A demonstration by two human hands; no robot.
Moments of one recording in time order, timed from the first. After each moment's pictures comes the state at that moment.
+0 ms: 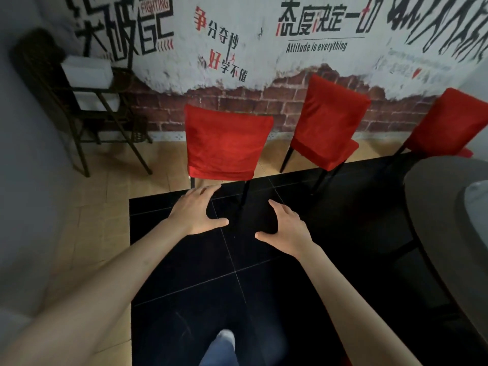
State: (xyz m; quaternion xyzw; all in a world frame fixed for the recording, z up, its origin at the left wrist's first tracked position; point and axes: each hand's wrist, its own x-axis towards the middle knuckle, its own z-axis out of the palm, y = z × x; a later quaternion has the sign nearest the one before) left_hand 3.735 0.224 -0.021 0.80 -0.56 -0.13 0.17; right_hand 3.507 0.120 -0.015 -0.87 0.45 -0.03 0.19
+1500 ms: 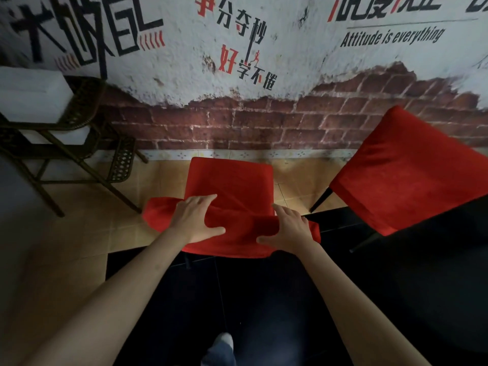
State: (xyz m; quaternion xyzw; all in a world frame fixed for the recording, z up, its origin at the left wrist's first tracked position) left_hand 4.087 -0.300 -0.092 0.84 -0.52 -0.16 0.08; right_hand 3.871 -0.448 -0.082 -0.89 0.41 0.09 0.18
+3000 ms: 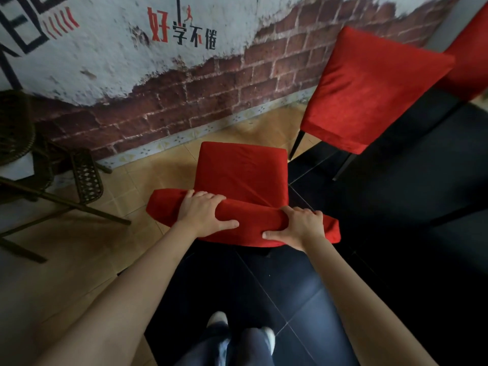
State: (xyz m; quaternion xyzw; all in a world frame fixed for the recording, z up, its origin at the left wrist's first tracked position) left_hand 4.137 -0.258 -0.124 0.70 -0.70 -0.13 -0.07; right_hand 3.878 -0.299 -0.124 -0.80 0.58 0.11 0.12
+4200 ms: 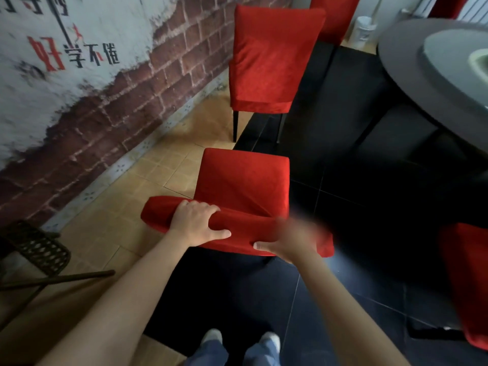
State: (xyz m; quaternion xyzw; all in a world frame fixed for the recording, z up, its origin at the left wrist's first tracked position) left_hand 4.205 -0.215 -0.129 0.47 -0.88 -0.06 -0.08; right_hand 3.967 -0.111 -0.129 -0.61 0.78 0.05 0.13
